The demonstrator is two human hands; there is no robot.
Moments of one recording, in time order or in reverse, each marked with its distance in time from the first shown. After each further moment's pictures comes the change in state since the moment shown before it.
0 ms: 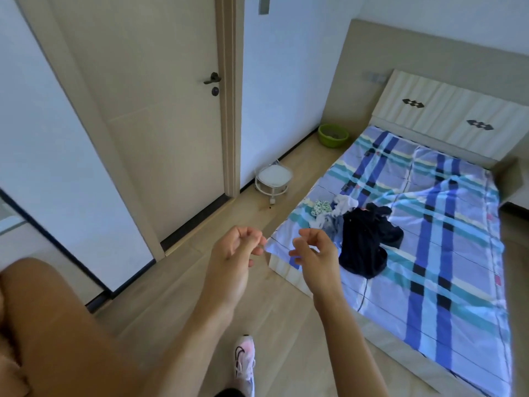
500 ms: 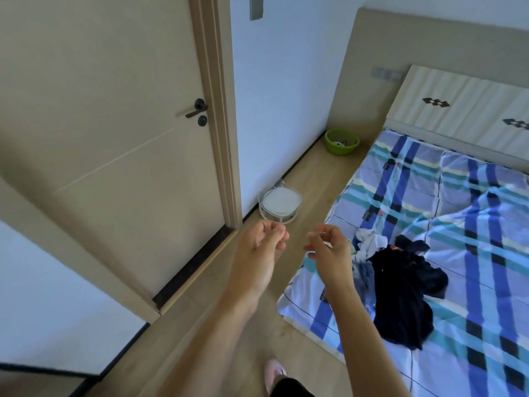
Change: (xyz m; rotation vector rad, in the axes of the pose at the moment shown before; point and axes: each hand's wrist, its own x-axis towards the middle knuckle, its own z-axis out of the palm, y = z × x) left_hand 0.390 0.031 0.059 0.039 -0.127 -0.026; right_hand 0.365 -0.036 0.116 0.032 0.093 0.024
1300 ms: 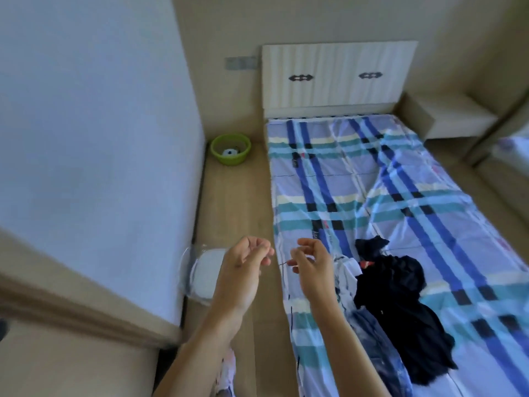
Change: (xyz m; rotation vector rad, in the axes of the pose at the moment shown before) left_hand 0.538 0.035 0.153 0.188 -0.620 -0.087; right_hand 0.468 -0.002 0.058 0.090 0.587 0.180
